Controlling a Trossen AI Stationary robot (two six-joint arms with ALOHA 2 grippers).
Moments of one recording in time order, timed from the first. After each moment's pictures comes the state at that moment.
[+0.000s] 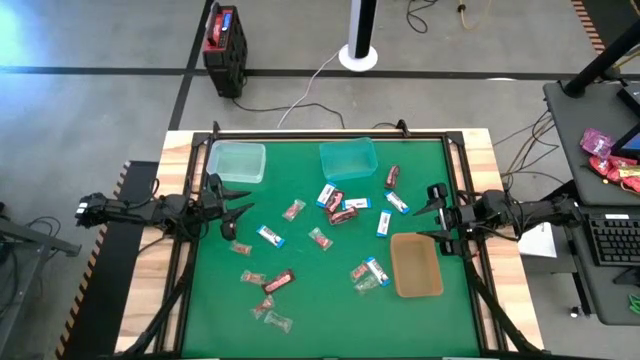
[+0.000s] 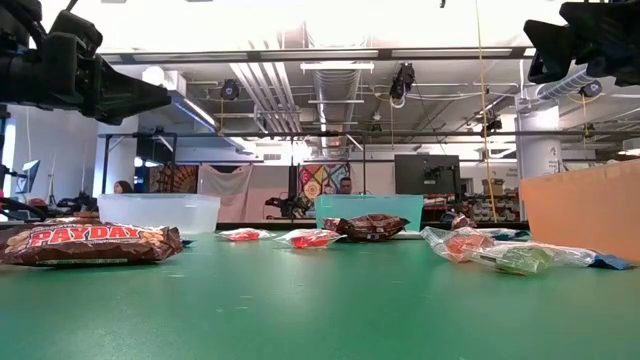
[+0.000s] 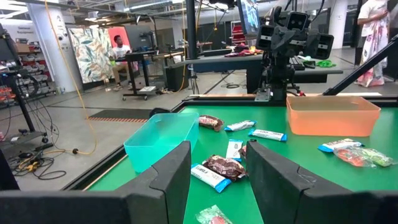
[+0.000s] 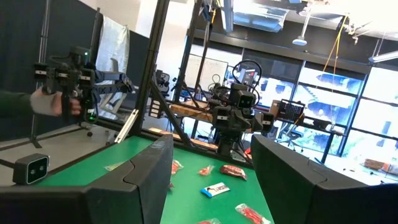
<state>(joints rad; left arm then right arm) -0.13 0.08 0.03 0.08 -0.45 0.09 0.09 0.04 0.01 0.26 -0.16 -0.22</state>
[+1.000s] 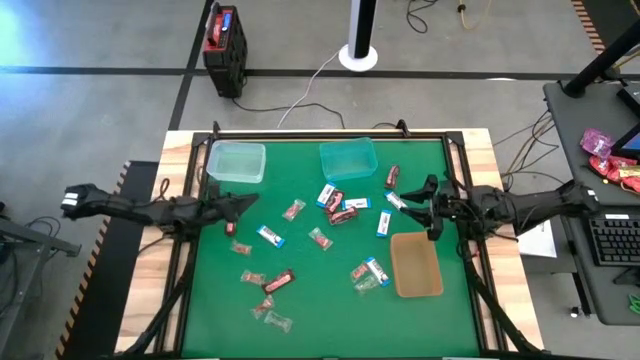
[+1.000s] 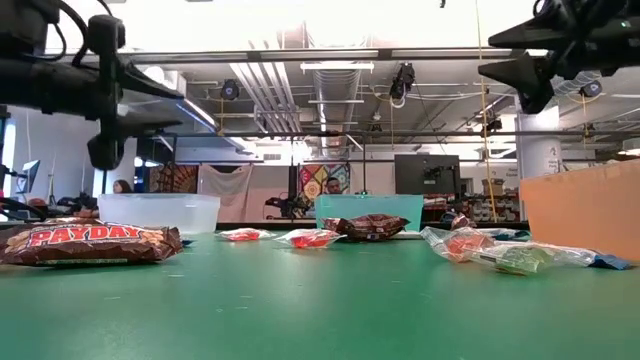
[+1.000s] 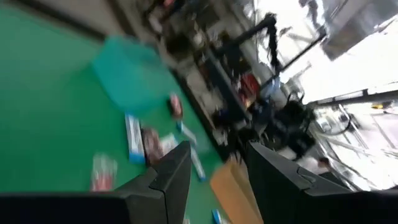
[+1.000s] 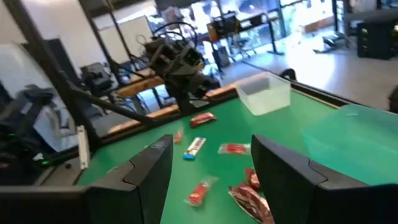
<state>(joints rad) -0.13 0.40 0.02 0.32 -0.52 -1.03 0.08 0.45 0.22 0.14 0.21 0.33</state>
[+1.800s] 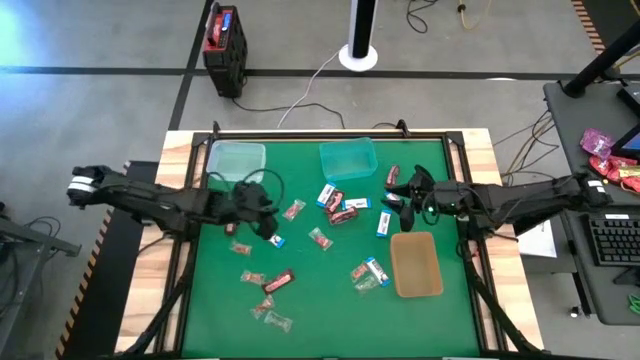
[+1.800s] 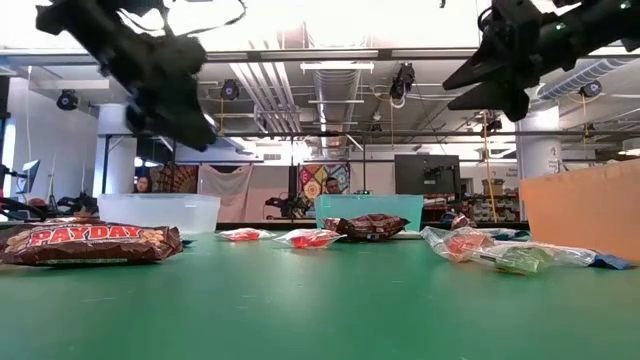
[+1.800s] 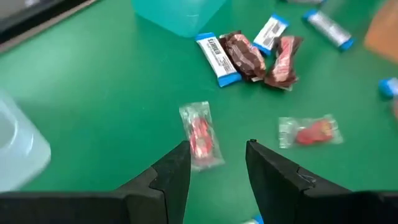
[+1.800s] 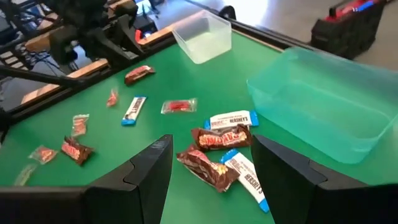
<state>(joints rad) -0.11 1.13 0.65 -0.38 -0.46 -0.63 0.01 0.80 0.46 -0.05 0.31 0.45</state>
